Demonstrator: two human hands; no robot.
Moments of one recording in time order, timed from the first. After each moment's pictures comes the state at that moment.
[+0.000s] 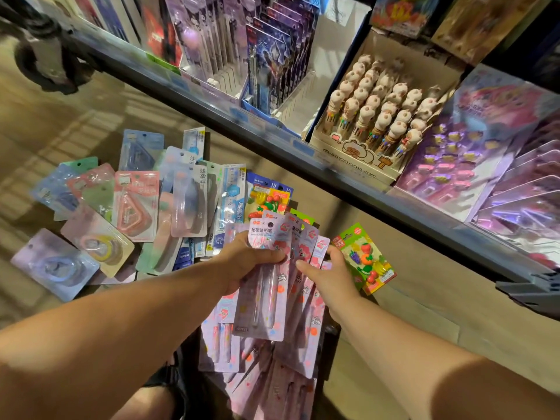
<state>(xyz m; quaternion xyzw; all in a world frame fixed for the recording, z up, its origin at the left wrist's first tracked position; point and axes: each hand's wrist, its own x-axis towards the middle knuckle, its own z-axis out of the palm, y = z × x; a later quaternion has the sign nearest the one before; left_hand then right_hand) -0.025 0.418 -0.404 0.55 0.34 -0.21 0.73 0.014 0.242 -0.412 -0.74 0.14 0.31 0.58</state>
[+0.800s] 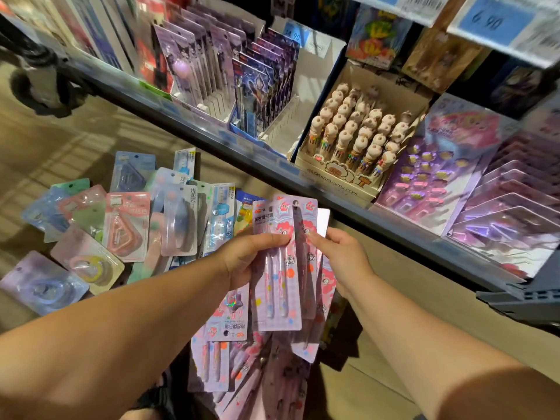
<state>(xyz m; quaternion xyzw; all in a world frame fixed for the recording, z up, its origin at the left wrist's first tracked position) 0.007 0.405 -0.357 0.46 0.27 -0.16 0.83 0.067 0.238 -0.350 -0.71 0.12 0.31 0.61</state>
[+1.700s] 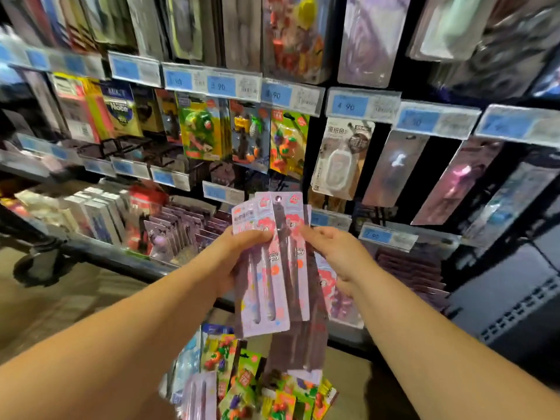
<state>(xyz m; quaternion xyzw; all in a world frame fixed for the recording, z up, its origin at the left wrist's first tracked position) 0.071 0.379 -0.088 0.61 0.08 -0.06 0.79 0.117 0.194 -0.076 -0.73 -0.06 0.18 0.65</state>
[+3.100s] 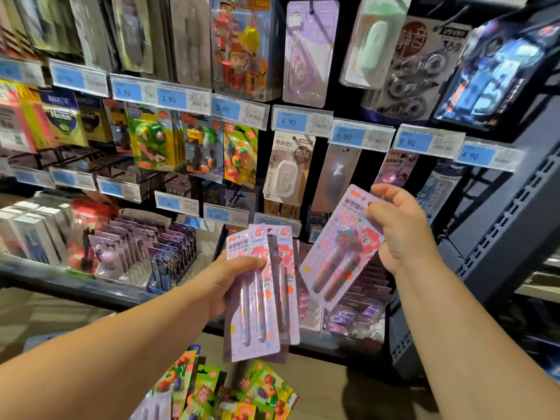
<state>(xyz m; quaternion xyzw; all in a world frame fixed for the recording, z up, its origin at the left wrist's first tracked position) 0.069 0.315 -0.102 0.58 0.09 -0.13 0.80 0.097 0.080 -0.003 -0.65 -0.02 -0.12 0.75</state>
